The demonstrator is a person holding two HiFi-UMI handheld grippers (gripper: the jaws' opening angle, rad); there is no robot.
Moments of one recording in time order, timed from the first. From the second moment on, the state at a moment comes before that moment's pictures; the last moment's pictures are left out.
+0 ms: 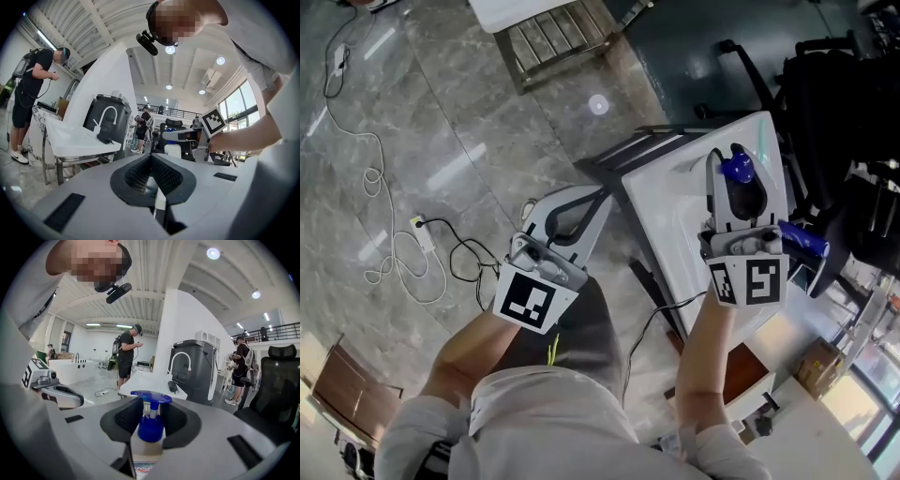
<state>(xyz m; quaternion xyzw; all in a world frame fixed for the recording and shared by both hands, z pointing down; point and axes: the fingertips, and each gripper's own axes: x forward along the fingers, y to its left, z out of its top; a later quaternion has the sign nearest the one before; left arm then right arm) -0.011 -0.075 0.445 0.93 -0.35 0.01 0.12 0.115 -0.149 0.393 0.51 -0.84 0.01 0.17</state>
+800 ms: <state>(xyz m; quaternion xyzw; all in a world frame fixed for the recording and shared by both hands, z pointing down) 0.032 -0.043 0.472 0.92 -0.36 0.02 0.13 0.153 -0.114 0.395 0.50 -0.86 0.00 0.10</state>
